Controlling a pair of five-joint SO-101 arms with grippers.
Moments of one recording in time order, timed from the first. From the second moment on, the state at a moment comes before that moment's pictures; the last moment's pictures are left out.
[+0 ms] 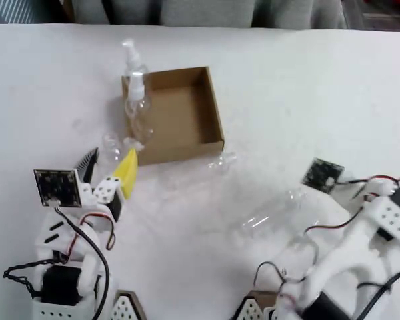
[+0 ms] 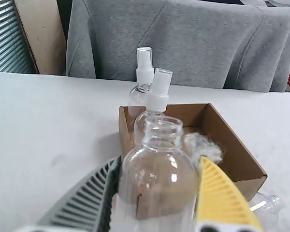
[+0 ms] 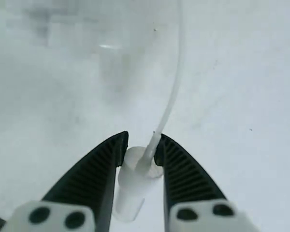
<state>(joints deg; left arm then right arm) -0.6 -103.4 81.4 48.0 8.3 42.5 -23.8 42.2 65.5 104.7</state>
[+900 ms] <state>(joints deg) -0.6 -103.4 81.4 49.5 8.3 61.0 -18.1 35.6 60.0 60.1</state>
